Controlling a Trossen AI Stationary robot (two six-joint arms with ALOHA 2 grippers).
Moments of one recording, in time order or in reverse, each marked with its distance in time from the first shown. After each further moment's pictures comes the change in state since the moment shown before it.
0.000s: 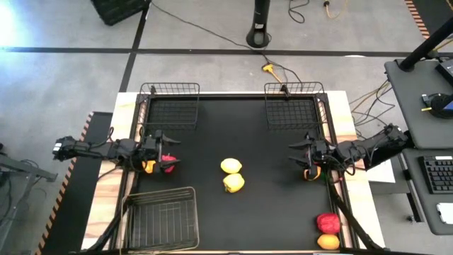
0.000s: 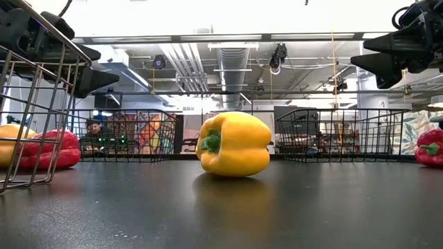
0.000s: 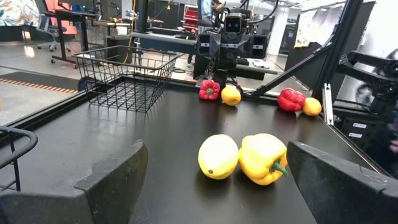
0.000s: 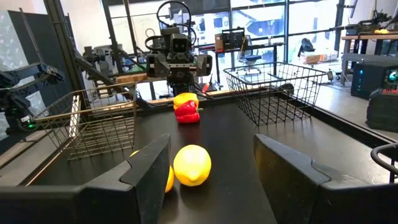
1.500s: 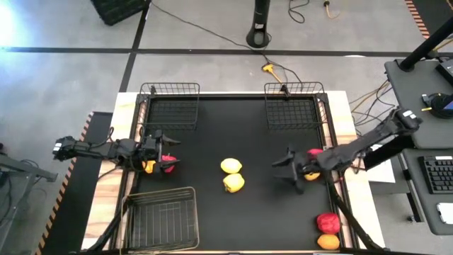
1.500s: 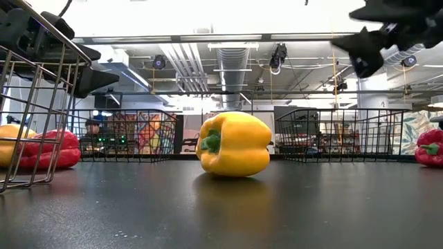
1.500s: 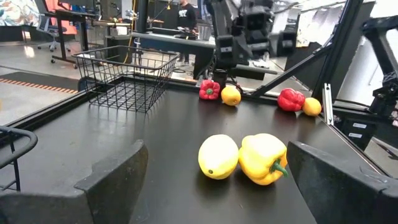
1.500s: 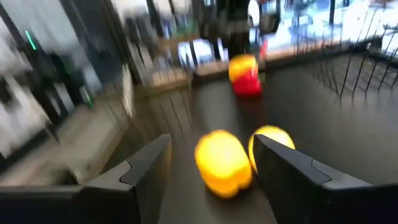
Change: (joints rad) left arm 0.000 0.000 0.000 0.000 0.000 0.000; right arm 0.064 0.829 0.241 0.390 -0.131 0.157
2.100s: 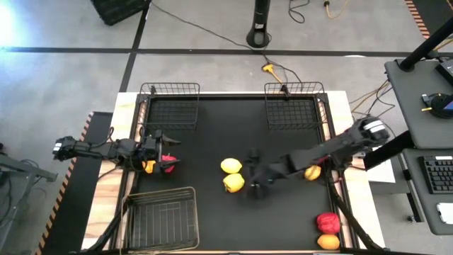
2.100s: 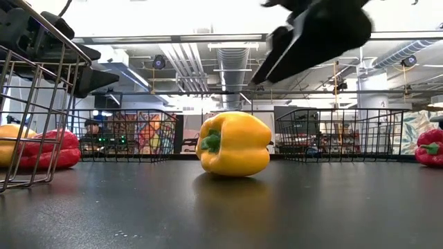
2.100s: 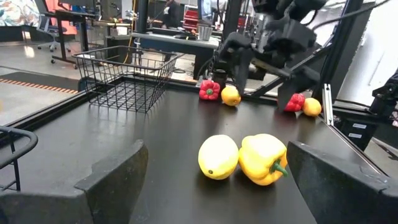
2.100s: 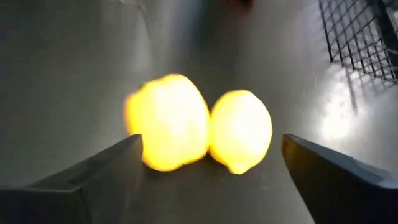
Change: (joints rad) left arm 0.000 0.000 0.000 0.003 0.000 0.000; right arm -0.135 0.704 0.794 -0.762 -0.009 -0.333
